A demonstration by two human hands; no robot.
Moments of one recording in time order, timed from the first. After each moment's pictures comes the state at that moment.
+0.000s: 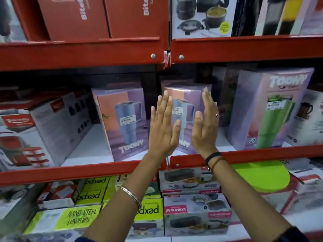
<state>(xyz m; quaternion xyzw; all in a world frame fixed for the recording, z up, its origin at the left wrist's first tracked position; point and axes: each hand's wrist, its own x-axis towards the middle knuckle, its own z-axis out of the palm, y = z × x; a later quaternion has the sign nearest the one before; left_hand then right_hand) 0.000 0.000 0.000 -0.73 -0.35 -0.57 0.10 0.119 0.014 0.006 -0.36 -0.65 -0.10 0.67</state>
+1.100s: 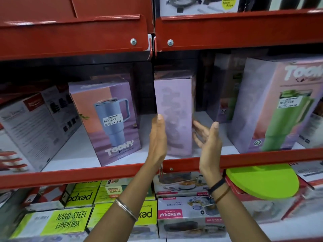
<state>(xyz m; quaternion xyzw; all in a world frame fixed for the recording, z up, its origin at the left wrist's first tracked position) 0.024 0.025 -0.019 -0.55 -0.44 -0.61 -0.36 0.137 0.012 -0.038 -0.37 -0.41 0.39 0.74</state>
